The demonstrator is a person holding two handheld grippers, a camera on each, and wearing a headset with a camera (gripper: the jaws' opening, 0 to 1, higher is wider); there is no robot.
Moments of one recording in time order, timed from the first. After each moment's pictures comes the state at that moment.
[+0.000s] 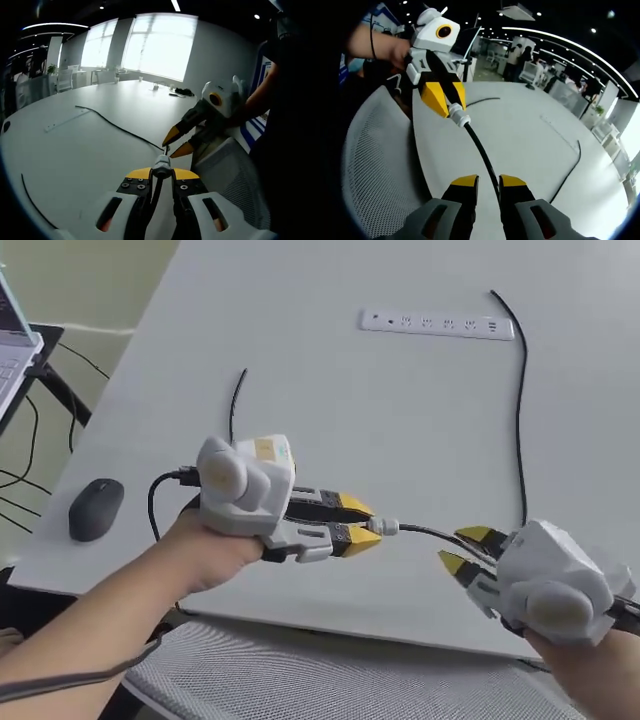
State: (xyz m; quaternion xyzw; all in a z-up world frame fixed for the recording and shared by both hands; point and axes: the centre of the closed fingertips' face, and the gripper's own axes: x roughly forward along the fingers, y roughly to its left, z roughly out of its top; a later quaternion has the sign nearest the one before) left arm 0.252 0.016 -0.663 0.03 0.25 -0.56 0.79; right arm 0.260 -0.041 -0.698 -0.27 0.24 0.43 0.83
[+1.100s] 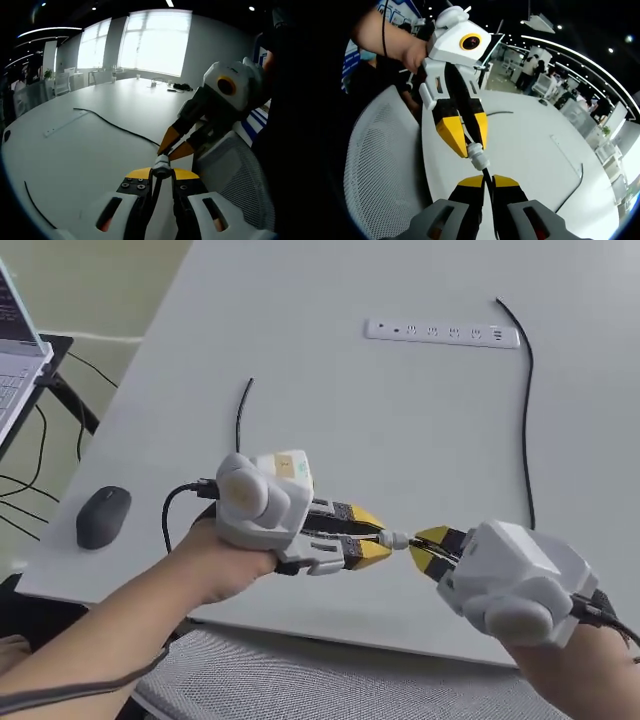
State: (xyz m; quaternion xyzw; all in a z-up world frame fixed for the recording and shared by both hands) left arm 0.250 0.012 -0.668 0.06 0.25 -0.56 0.79; right arm 0.259 -0.005 -0.684 -0.30 0.21 0.47 0.80
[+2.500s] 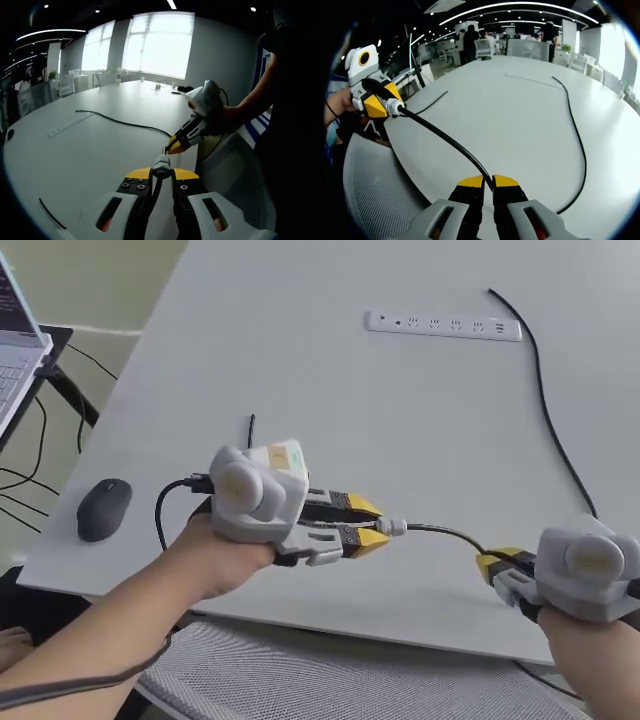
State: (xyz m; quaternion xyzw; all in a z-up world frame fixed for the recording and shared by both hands) left arm 0.254 0.018 -0.665 0.06 0.24 -0.55 0.80; right arm 0.280 -0.103 -0.759 -0.06 0.39 0.28 0.87
